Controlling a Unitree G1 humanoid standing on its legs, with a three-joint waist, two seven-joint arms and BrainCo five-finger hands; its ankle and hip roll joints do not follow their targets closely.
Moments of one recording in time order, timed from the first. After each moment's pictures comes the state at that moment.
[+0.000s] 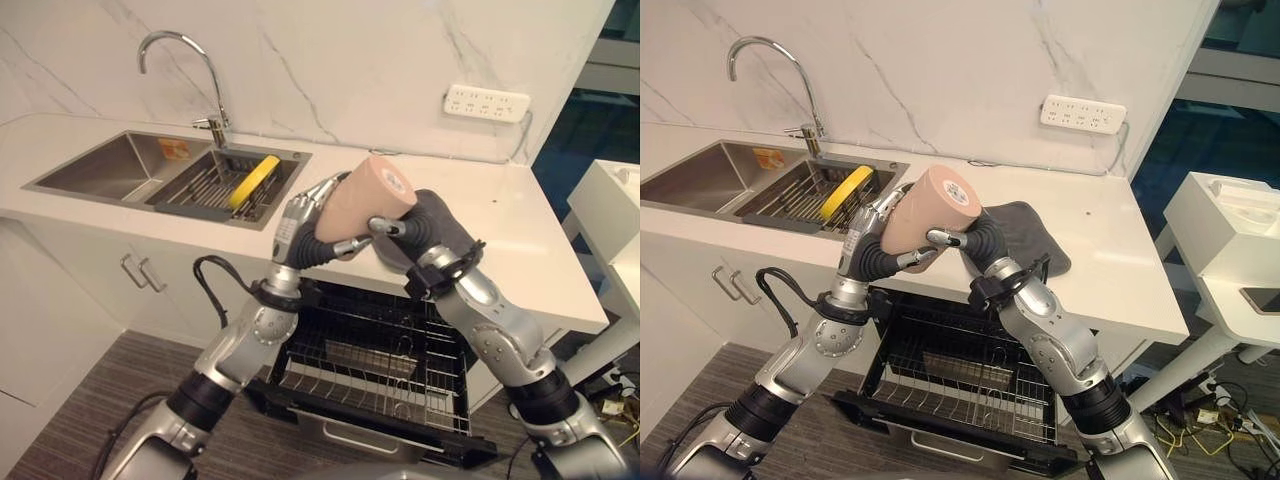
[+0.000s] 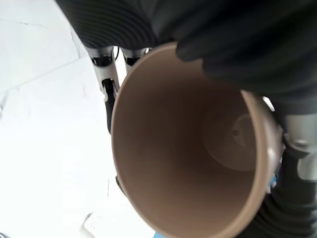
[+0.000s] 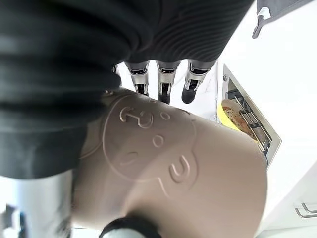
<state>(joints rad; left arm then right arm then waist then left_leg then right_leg) -0.28 0.45 -0.43 -0.10 0.45 -0.24 0.51 -0.36 -0.35 0.34 -0.32 0.71 0.27 -0.10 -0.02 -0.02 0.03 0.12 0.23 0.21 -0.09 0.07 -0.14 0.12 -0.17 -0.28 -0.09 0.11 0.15</state>
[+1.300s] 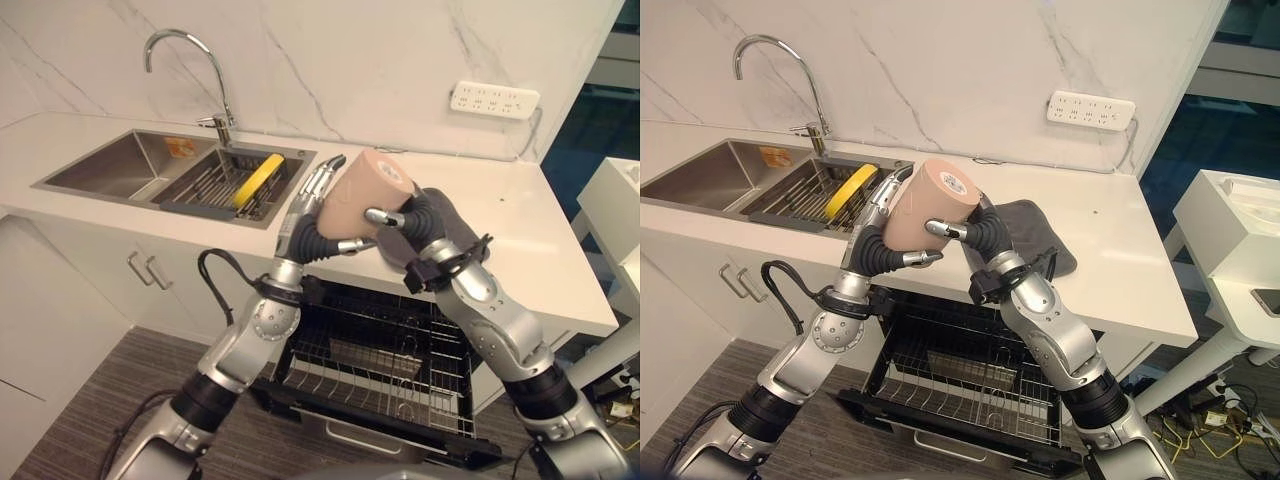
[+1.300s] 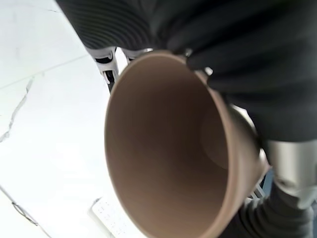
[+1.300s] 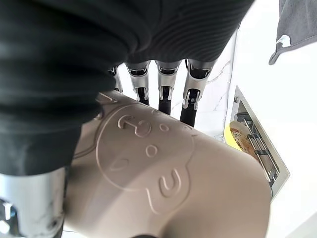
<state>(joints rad) -0.29 0.42 -0.43 -0.16 0.33 -0.14 0.41 -0.39 -0.34 0.34 -0.31 0.56 0.27 -0.14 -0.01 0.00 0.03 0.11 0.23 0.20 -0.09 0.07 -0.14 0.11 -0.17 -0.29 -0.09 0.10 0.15</state>
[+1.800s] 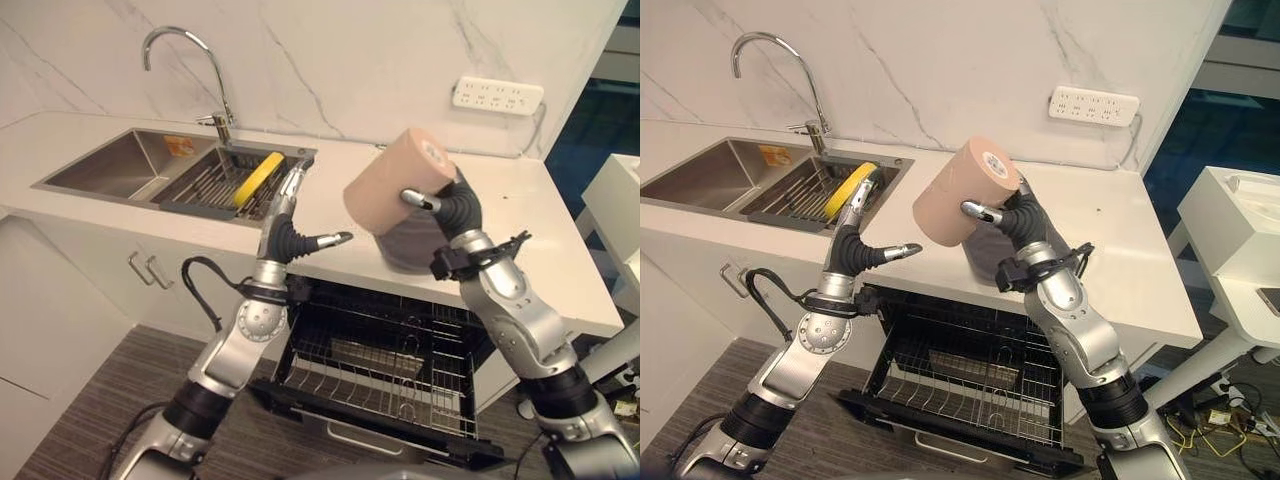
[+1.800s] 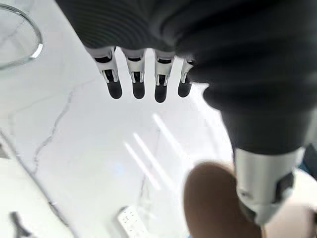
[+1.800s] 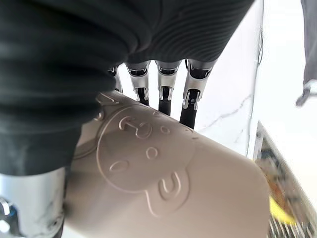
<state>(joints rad) -0.18 0.42 -0.31 -0.16 0.21 -0.12 0.39 -0.33 -0.40 0.19 -0.30 0.54 0.16 -0.20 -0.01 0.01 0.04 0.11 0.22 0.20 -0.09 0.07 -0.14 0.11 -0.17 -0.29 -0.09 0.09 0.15</state>
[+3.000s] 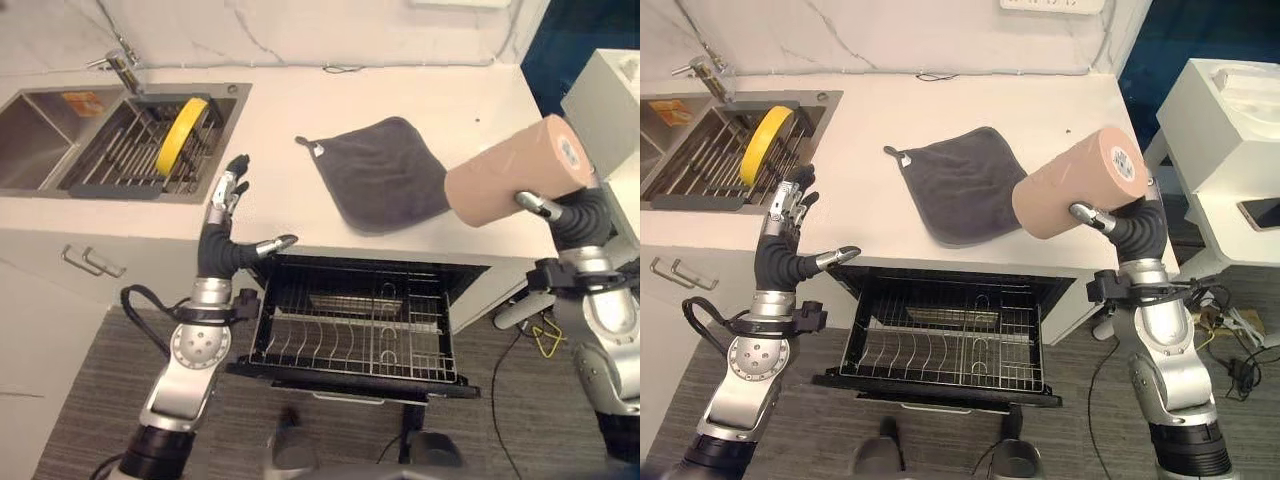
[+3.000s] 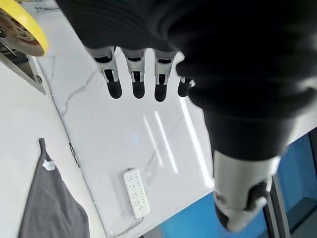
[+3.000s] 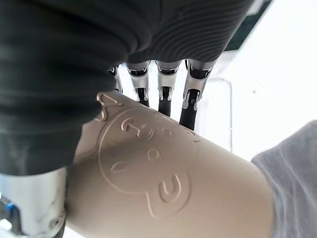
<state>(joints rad) -0.01 0.45 -0.07 -0.31 -0.04 -0.29 0.26 -0.09 -0.55 -0.09 -0.37 0.53 -0.04 -0.13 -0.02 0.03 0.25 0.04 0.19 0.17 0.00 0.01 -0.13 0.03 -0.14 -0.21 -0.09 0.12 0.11</state>
